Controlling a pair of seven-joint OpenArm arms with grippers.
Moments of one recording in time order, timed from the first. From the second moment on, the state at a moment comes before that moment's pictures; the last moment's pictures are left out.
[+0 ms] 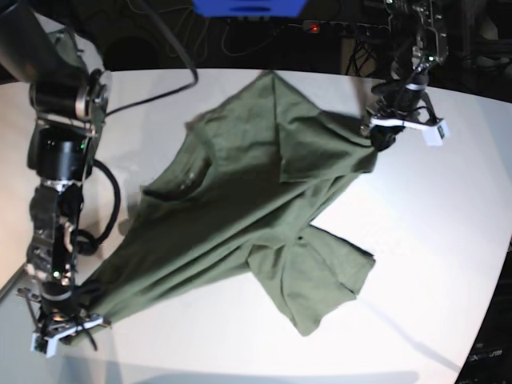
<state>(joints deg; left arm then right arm) 22.2 -3.5 -14.4 86.2 -43.3 -9.2 16.9 30.0 9.5 14.6 59.0 -0.1 0.8 -13.2</state>
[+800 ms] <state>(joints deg) 11.1 -5.3 -14.7 93.6 -41.9 -16.5 28.2 20.9 11.3 14.7 58.5 -0.4 0.8 -12.3</state>
